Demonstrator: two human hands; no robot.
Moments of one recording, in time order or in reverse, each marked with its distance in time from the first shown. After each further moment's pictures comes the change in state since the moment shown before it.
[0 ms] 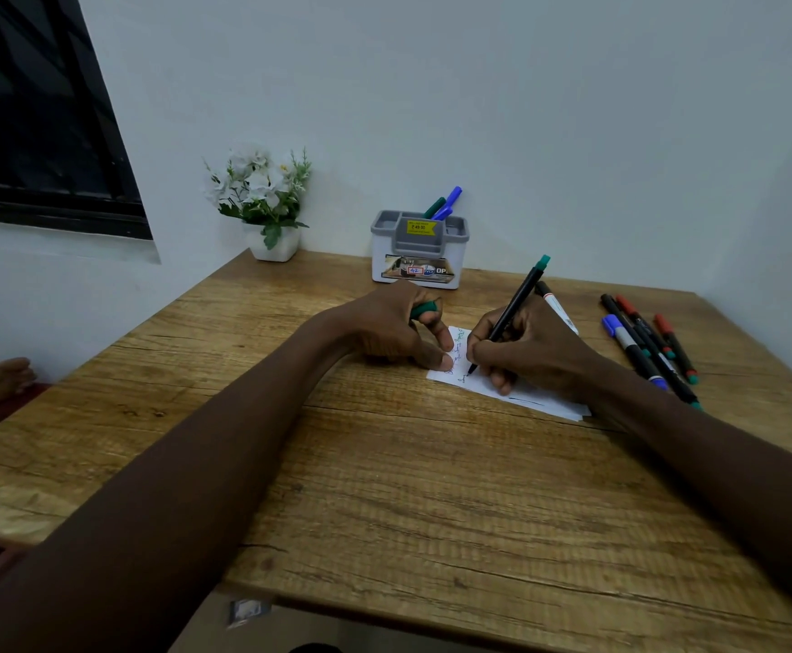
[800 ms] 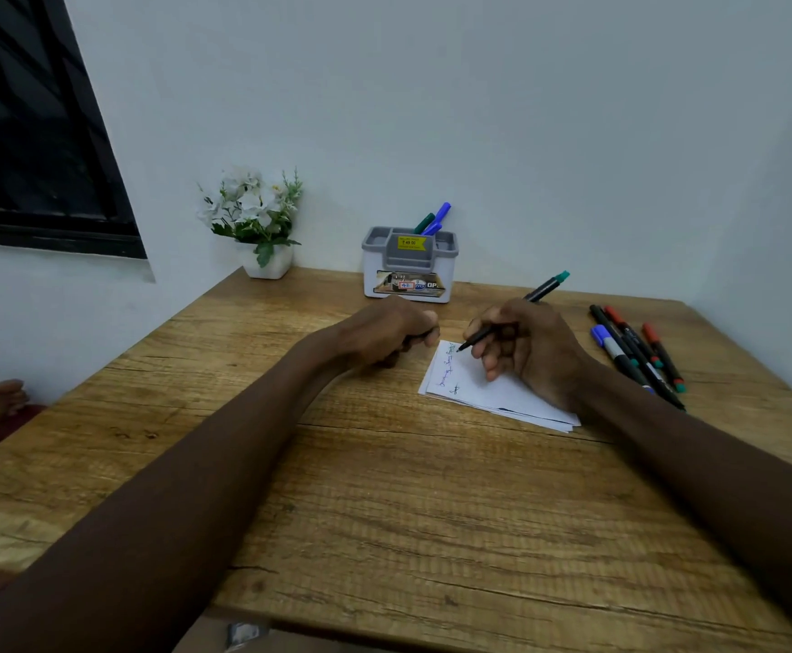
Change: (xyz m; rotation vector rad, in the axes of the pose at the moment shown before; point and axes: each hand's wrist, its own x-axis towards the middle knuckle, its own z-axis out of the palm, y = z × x) left_hand -0.005 0.009 0.006 -0.154 0.095 -0.035; right_hand 0.010 0.002 -0.005 0.590 0.116 0.101
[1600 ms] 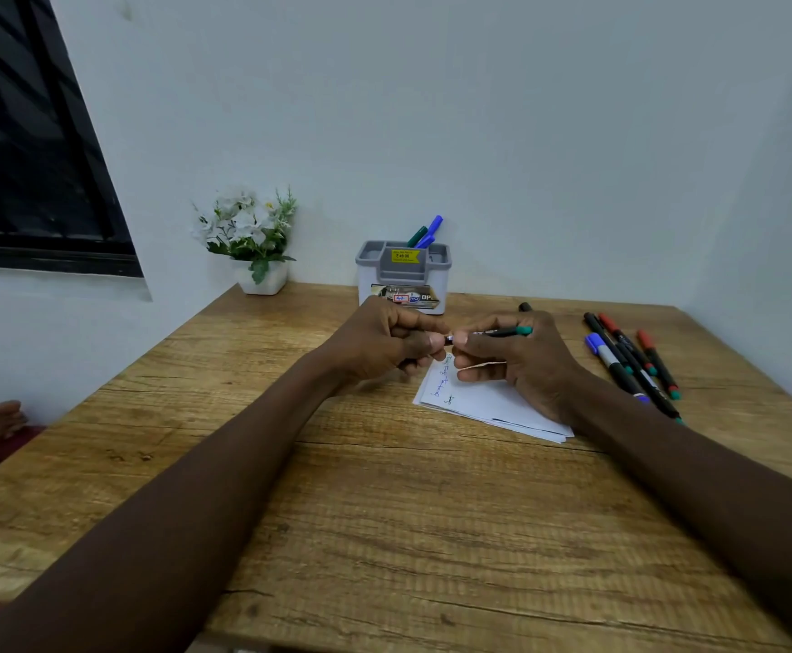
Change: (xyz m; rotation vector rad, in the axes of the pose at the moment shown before) left_hand -0.002 -0.006 0.004 -0.164 0.125 0.178; right_hand -0.003 0.004 0.002 -0.031 0.088 -0.068
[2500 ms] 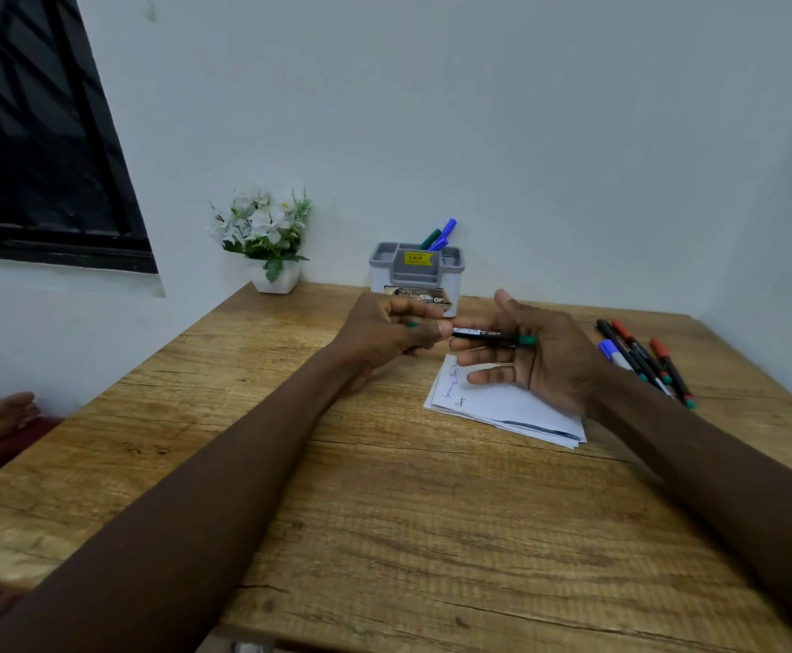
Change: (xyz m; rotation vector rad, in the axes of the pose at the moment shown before) left_hand 0.007 -0.007 -0.004 -0.177 0.227 -0.079; right_hand 0.010 -0.014 -0.003 0.135 -0.208 0.159
